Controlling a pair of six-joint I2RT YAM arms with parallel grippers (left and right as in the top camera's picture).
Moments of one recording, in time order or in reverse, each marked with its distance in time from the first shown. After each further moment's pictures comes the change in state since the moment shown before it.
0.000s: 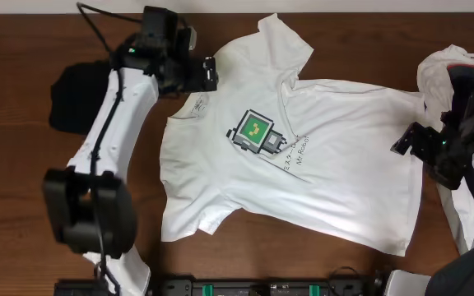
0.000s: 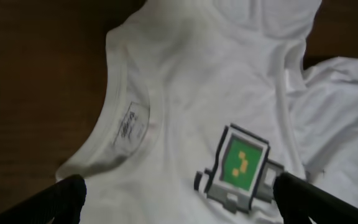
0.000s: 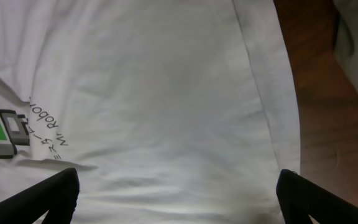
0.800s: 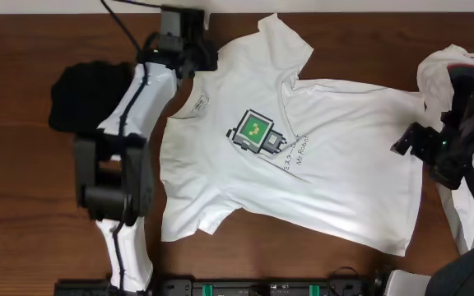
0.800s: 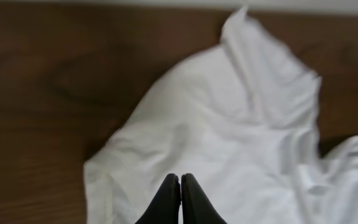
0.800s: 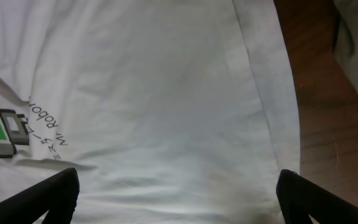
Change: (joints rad) left arm -0.022 0.232 0.014 0.453 -0.011 0.006; right arm 0.000 0.000 0.000 0.001 0.000 -0.003
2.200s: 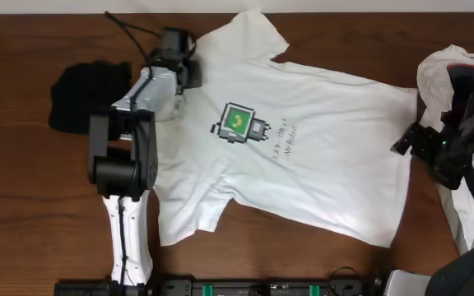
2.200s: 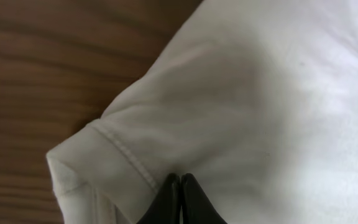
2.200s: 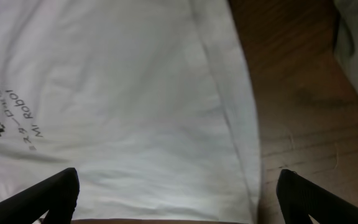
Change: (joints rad) left arm 0.078 0.208 0.025 -0.019 -0.272 -0.024; right arm 0.000 0.000 0.000 0.000 0.000 0.000
